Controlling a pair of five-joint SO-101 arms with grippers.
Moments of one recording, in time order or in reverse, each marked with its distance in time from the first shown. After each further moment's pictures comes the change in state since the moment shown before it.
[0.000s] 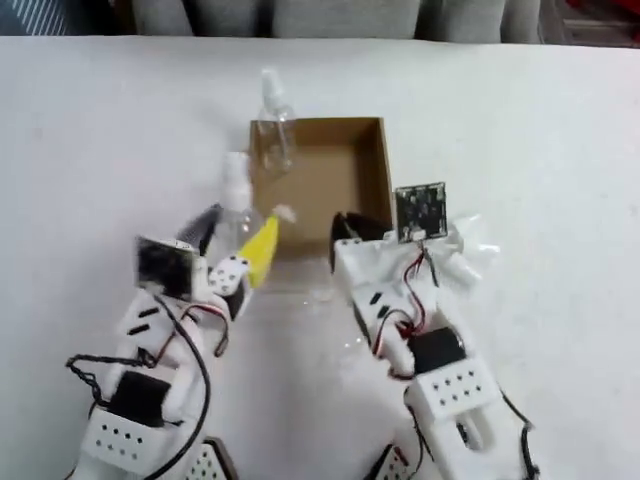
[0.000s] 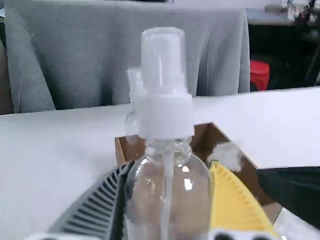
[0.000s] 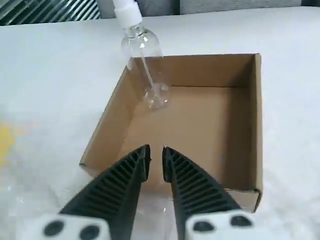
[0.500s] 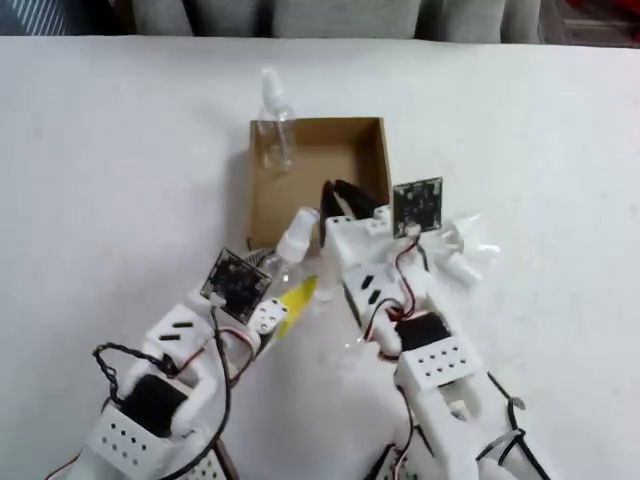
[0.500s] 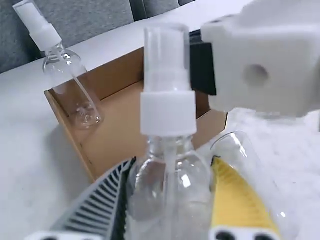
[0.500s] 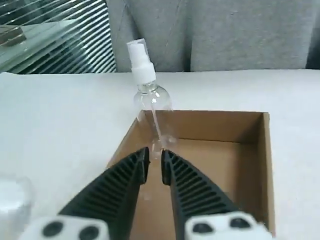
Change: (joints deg) left arm 13.0 0.0 -0.2 15.4 -8.4; right arm 1.7 15.9 0.0 -25.7 0.0
